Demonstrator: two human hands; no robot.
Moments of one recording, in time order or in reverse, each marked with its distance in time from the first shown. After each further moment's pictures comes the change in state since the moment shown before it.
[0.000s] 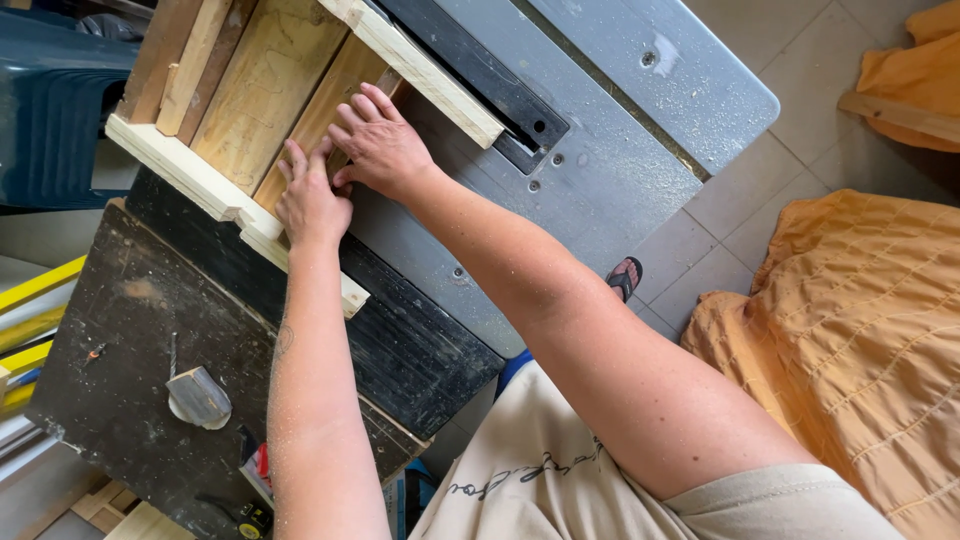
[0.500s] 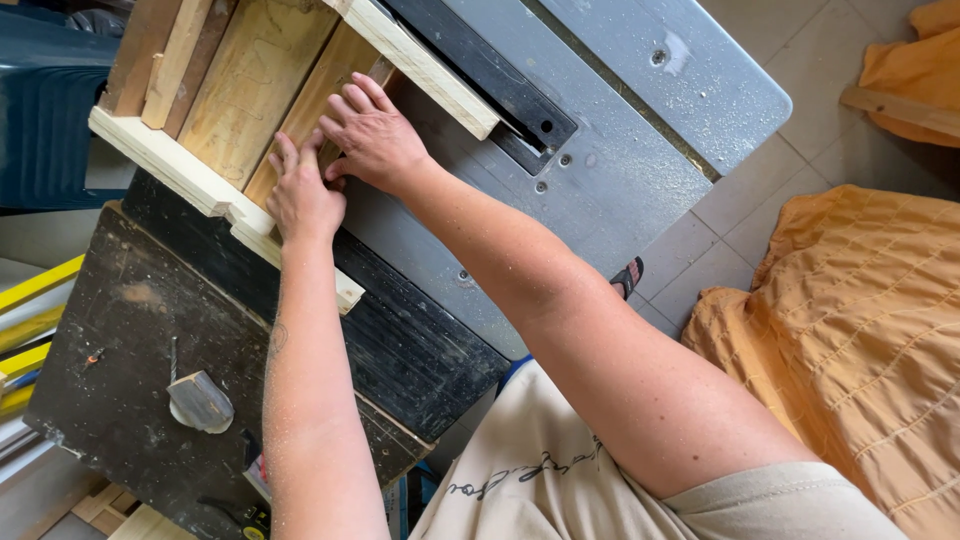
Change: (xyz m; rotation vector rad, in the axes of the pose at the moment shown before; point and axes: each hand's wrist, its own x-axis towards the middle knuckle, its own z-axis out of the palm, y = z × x) left_hand 0.016 -0.011 -0.003 0.013 0.042 0.021; right_hand 0.019 0.001 0.009 0.003 0.036 -0.009
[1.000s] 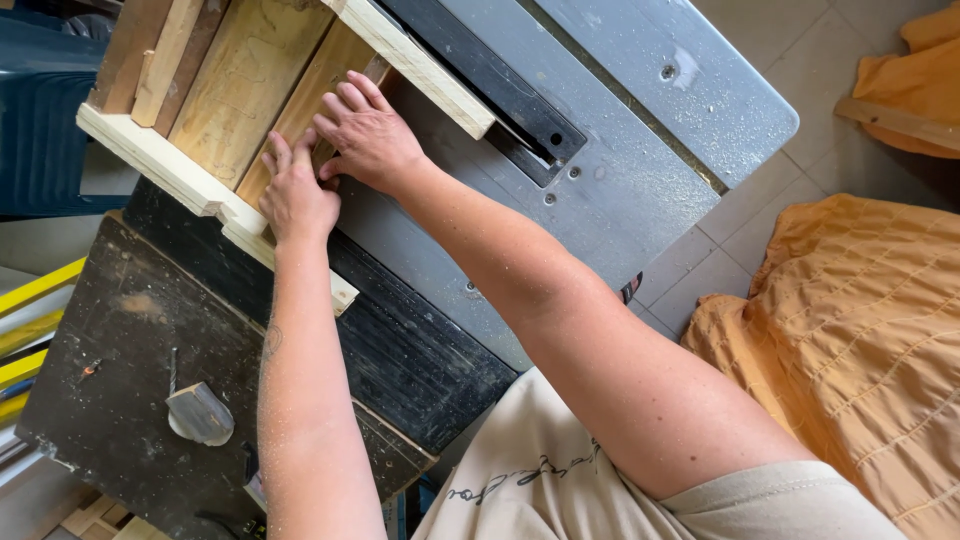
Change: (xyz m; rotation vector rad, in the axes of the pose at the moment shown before) left_hand 0.019 -0.010 -0.009 0.000 0.003 0.000; right_hand 0.024 0.000 0.001 -0.008 -0.011 0.001
